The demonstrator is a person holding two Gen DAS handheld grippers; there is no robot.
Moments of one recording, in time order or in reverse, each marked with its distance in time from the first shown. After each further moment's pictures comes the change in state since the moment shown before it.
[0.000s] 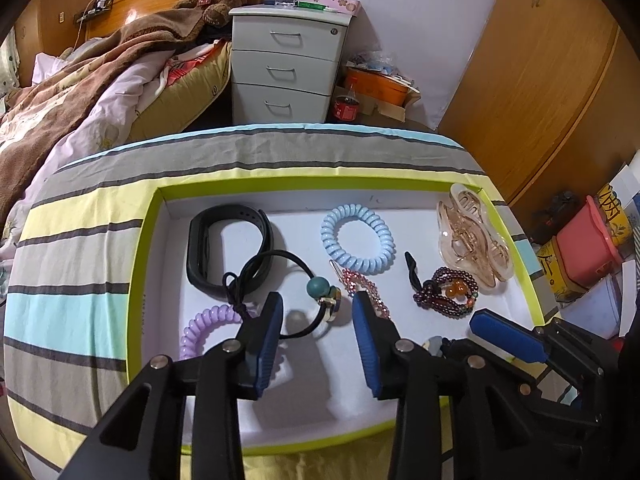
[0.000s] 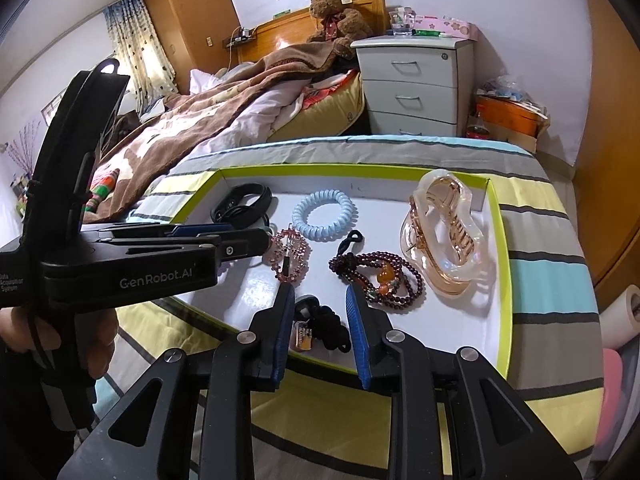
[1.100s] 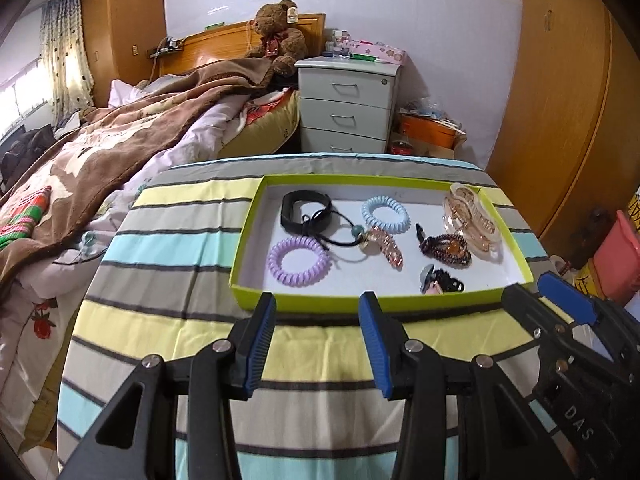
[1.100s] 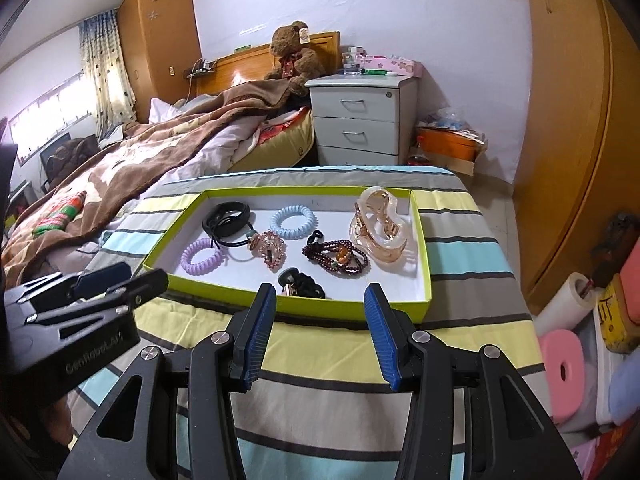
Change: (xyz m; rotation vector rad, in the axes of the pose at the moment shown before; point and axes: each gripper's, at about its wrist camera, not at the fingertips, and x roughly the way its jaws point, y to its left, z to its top) left arm -0.092 -0.024 -0.081 -0.057 -0.195 0.262; right arm -0.065 0.028 -0.033 0.031 -0.133 -0.214
